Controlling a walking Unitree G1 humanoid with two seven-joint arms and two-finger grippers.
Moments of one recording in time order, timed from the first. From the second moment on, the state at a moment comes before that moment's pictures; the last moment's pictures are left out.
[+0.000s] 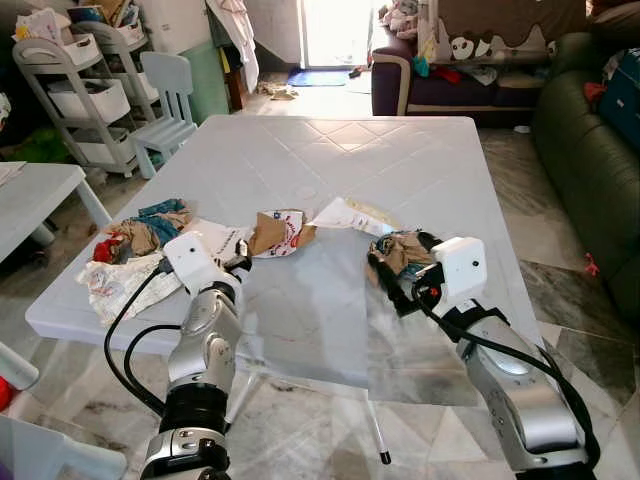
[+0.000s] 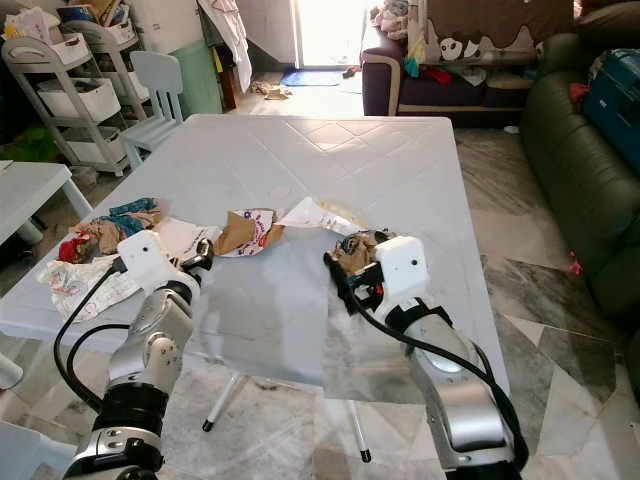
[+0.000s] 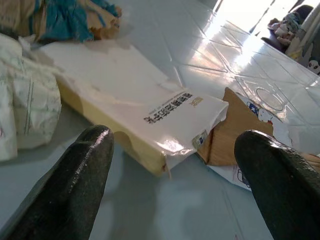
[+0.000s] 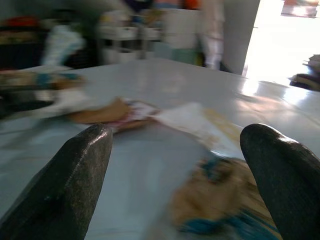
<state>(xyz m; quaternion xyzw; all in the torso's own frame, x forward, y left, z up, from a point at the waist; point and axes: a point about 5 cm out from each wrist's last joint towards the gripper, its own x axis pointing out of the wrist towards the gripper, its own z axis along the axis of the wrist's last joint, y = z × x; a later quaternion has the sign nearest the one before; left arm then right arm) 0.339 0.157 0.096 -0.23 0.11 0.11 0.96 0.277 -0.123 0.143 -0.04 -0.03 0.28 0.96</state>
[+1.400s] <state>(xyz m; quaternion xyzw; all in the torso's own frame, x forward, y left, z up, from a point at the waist) 0.328 0.136 0.080 -0.01 0.14 -0.04 0.99 0.263 -0.115 0.147 -0.05 -0.01 0.35 0.94</state>
